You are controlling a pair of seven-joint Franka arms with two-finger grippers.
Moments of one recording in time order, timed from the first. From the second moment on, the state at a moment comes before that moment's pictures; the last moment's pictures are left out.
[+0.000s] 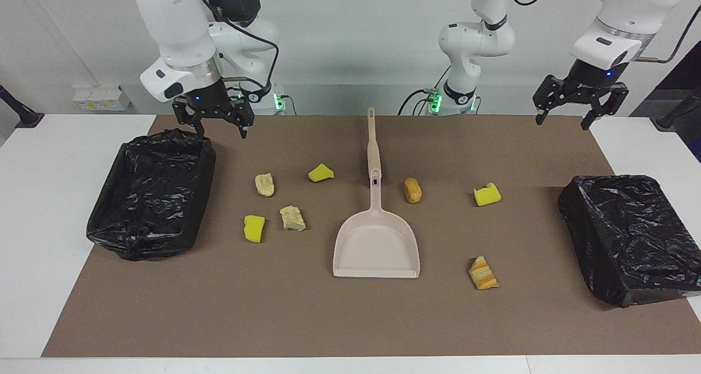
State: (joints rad) left arm -0.12 -0.02 0.04 -1.50 -0.02 1.59 0.14; right arm 0.25 0.15 -0.02 -1.54 0.03 1.67 0.33
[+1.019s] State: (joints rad) left arm -0.21 -0.05 0.02 -1.63 -0.03 1.60 0.14; right arm 0.54 0.42 -0.01 -1.53 0.11 2.00 0.68
